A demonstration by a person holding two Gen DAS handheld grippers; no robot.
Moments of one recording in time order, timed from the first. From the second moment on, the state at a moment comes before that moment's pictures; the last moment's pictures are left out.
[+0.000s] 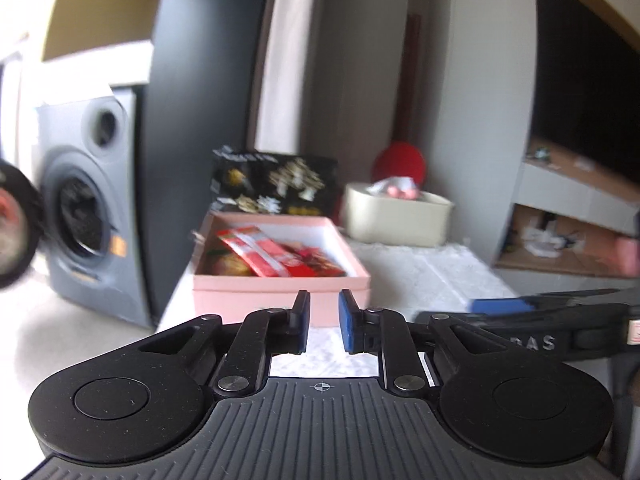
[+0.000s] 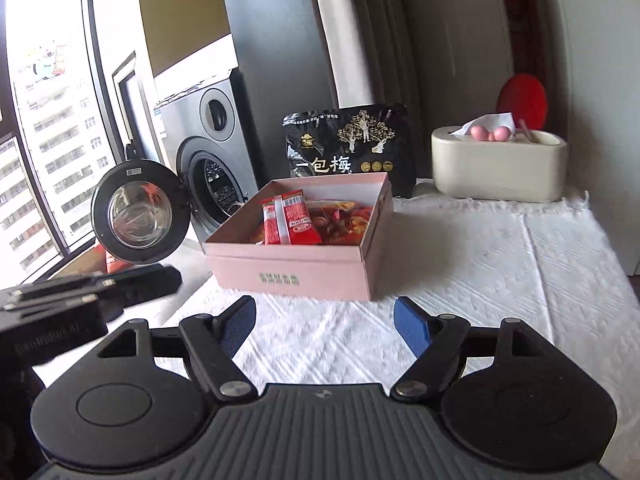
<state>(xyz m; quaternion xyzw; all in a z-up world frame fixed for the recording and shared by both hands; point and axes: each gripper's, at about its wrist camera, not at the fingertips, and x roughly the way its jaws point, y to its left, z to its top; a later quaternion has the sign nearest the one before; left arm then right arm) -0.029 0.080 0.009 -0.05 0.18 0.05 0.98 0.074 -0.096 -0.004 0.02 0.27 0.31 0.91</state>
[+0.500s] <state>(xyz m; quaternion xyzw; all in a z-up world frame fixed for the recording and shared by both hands) -0.041 0.048 0.007 -0.03 0.21 0.07 0.97 0.040 -0.109 -0.008 0.01 0.26 0.28 0.92</state>
